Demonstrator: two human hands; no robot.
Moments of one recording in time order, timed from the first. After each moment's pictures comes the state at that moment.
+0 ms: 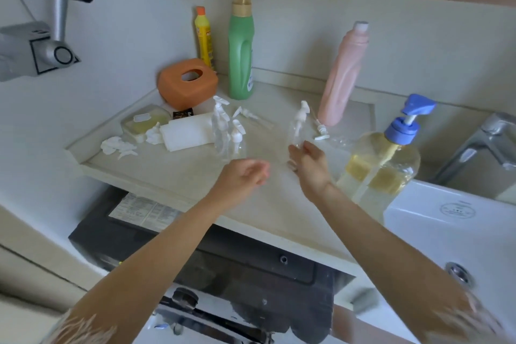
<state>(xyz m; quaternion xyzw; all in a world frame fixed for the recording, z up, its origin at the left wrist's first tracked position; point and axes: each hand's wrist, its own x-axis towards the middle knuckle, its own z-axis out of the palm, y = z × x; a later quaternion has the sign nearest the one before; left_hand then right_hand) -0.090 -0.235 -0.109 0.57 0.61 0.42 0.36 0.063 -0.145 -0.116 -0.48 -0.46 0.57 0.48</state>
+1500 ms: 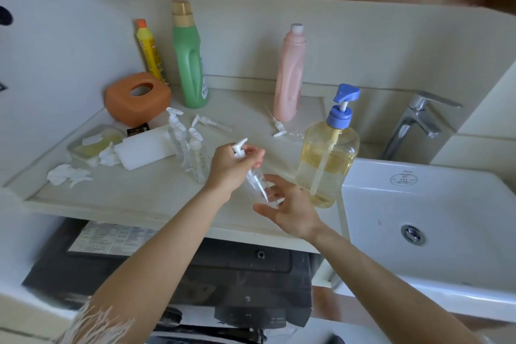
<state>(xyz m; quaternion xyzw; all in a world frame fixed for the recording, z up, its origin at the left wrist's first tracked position) -0.021 -0.215 -0.063 0.49 0.57 0.51 0.43 0.127 -0.241 -0.119 -0.52 -0.72 0.35 0.31</state>
